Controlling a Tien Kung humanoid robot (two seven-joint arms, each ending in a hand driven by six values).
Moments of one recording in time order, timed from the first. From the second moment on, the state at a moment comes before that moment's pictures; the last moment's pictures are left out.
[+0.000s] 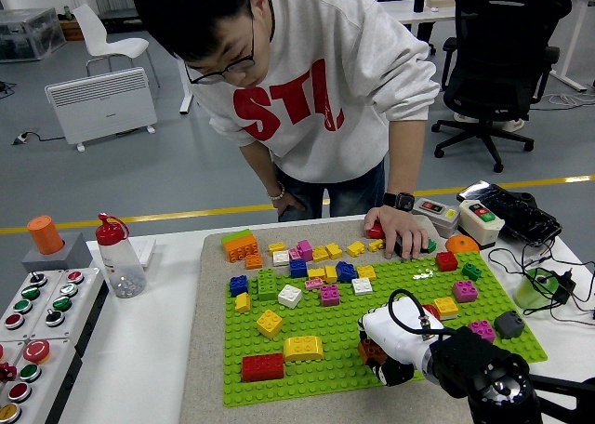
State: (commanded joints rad) left arm -0.18 0.07 -1.29 -0.18 1.45 0.00 0.24; right arm 0.77 -0.43 0.46 1.63 -2.00 0.30 -0.65
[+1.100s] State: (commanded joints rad) left arm -0.17 0.07 -1.29 -0.18 1.46 0.00 0.25; right arm 0.77 -0.43 0.44 1.60 -2.01 0.29 -0.65
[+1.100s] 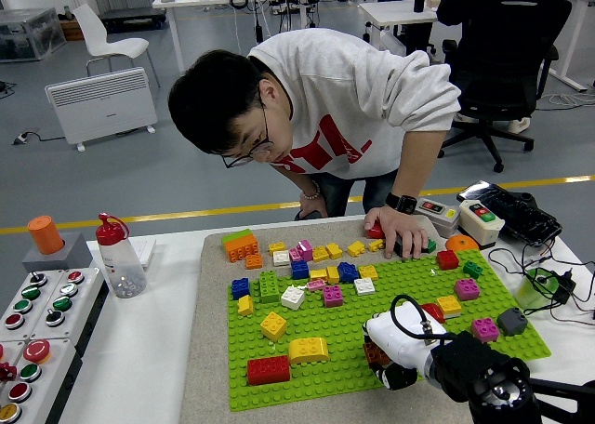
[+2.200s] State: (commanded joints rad) left arm -0.18 0.07 -1.29 -0.18 1.46 0.00 0.24; right arm 0.78 -0.47 0.44 1.65 -2.01 0.30 -0.65
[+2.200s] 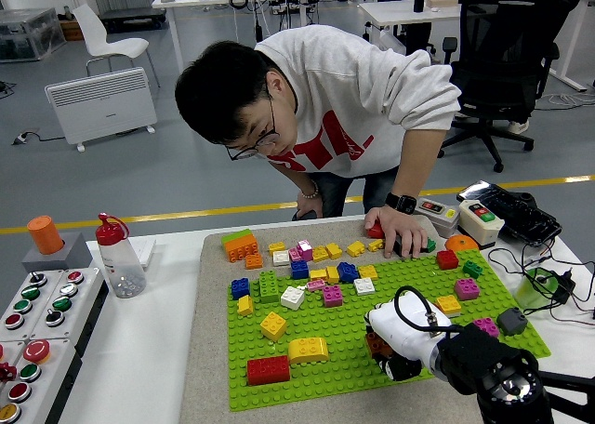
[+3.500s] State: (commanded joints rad) left arm -0.18 0.07 -1.29 -0.18 1.46 0.00 0.24; right arm 0.76 -0.47 0.45 1.62 -2.00 0.30 -0.65
